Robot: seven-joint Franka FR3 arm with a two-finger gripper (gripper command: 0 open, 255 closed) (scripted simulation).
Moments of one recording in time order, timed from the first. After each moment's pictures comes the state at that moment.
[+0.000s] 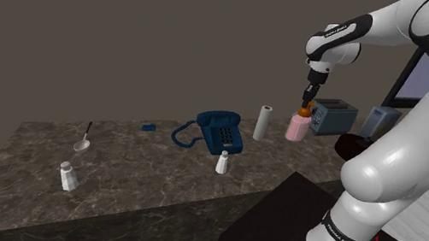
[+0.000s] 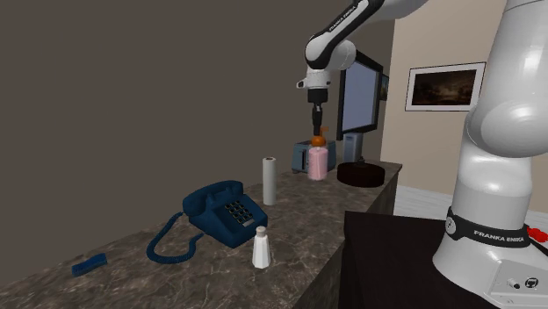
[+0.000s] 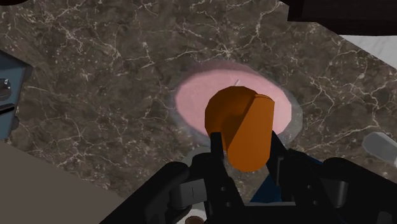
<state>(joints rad) -0.42 -0.10 -0.35 -2.19 -0.07 2.10 -0.83</state>
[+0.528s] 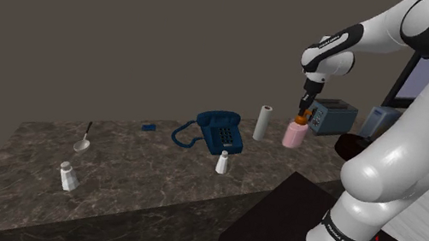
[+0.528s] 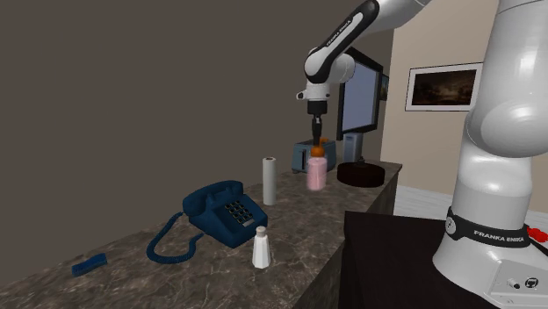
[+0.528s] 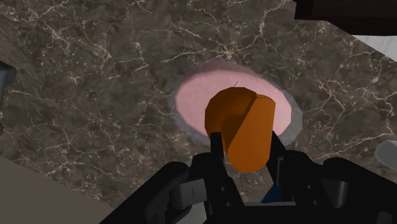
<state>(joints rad) -0.42 -0.05 -0.35 -2.25 -0.06 2.21 -0.83</state>
